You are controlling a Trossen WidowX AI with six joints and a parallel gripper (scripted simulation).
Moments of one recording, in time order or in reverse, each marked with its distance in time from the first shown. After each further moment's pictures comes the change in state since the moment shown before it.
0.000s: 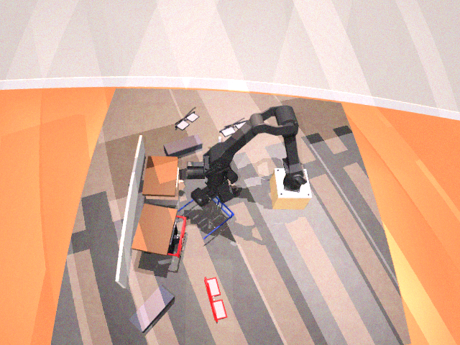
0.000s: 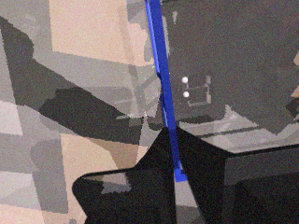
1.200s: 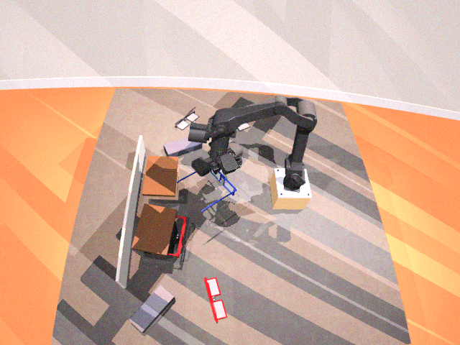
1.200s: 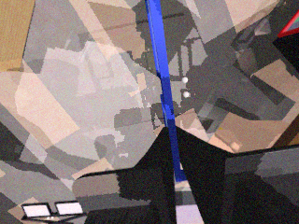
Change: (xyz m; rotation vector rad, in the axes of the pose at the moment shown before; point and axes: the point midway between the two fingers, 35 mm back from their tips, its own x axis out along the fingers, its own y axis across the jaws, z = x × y) arm -0.107 0.031 -0.031 0.081 -0.057 -0.065
